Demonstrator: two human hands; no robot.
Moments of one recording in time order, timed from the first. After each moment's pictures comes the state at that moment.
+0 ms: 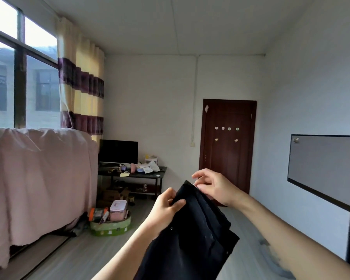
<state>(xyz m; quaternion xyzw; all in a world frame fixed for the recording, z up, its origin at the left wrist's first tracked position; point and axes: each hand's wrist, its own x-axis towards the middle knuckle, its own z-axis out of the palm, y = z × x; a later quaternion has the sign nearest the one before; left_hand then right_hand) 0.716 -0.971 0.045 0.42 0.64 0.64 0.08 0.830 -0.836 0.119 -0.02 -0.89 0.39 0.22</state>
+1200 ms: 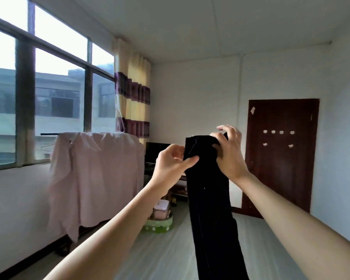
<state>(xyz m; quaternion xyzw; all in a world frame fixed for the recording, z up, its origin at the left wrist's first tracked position) 0.728 -1.035 0.152 0.34 0.65 0.66 -0.17 0.758 -0.865 0.173 0.06 -0.83 0.10 0.55</state>
